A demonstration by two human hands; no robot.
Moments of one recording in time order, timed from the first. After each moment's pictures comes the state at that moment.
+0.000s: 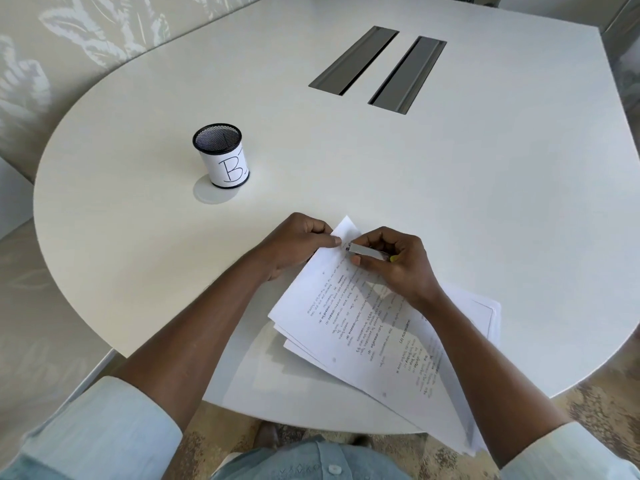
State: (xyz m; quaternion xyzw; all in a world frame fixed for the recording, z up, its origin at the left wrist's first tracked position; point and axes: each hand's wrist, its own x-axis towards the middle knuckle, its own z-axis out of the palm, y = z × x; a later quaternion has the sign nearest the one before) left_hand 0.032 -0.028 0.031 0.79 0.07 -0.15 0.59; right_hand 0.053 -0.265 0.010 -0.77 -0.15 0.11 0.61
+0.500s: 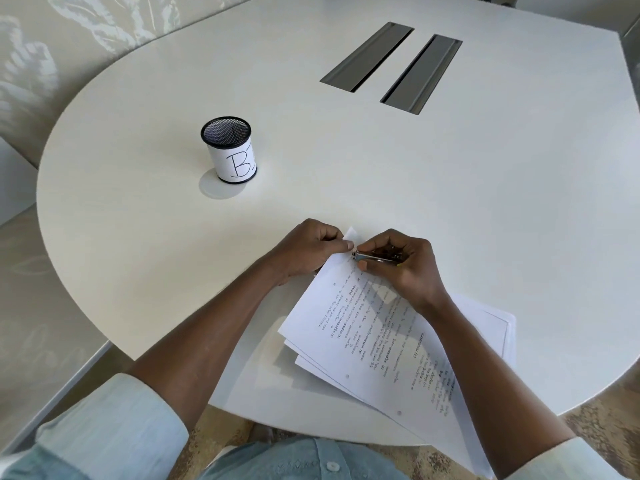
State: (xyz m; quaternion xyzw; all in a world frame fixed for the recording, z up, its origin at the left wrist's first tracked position) left_hand 0.030 -0.037 0.027 0.81 0.04 -0.13 0.57; right_hand 0.059 -0.261 0.008 -0.76 -0.17 0.11 0.62
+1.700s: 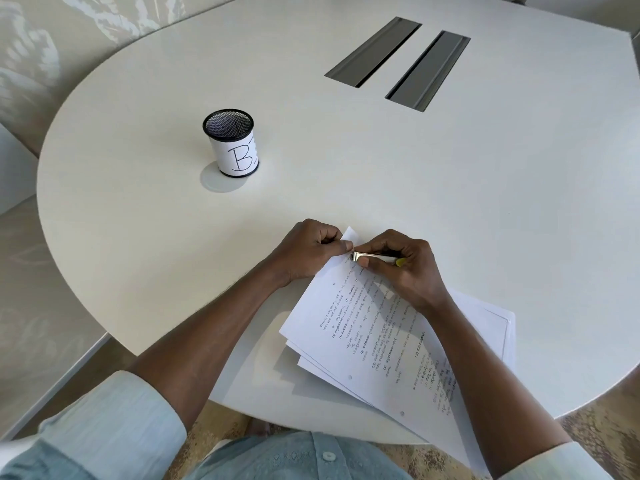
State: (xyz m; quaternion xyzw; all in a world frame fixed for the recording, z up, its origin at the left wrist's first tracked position) left_hand 0.023 -0.040 0.014 0.85 0.03 -0.07 0.53; right_hand 0.066 -0.265 -0.005 -0.77 -0.23 0.09 0.59
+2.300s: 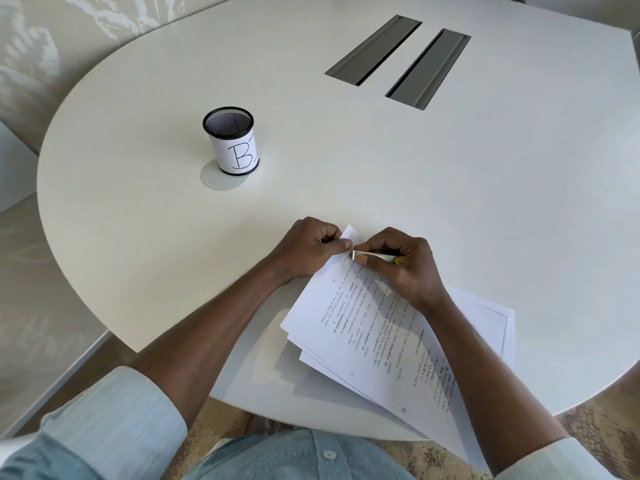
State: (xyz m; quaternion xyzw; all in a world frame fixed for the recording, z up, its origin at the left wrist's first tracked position) left_hand 0.023 -0.040 0.012 0.85 0.02 -0.06 0.52; right_hand 0.065 -0.264 -0.006 -0.78 -0.23 0.09 0.58
